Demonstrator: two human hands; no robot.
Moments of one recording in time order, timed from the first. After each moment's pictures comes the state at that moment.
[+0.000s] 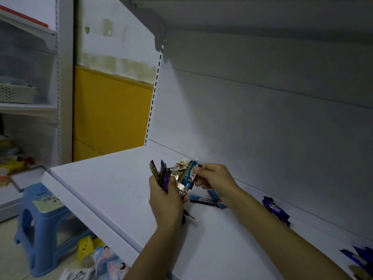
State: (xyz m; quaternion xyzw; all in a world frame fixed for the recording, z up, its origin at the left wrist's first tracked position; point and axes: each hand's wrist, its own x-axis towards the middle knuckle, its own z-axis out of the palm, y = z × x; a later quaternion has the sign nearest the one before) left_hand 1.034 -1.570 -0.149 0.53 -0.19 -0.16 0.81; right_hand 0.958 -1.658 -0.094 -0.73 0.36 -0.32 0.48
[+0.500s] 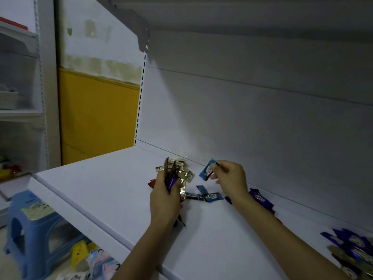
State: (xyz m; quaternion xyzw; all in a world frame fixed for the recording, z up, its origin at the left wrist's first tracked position) left_hand 1.027 -1.570 -0.157 0.57 -0.36 -0.18 0.72; right_hand 0.904 -1.672 -0.102 -0.73 0.41 -0.48 0.28
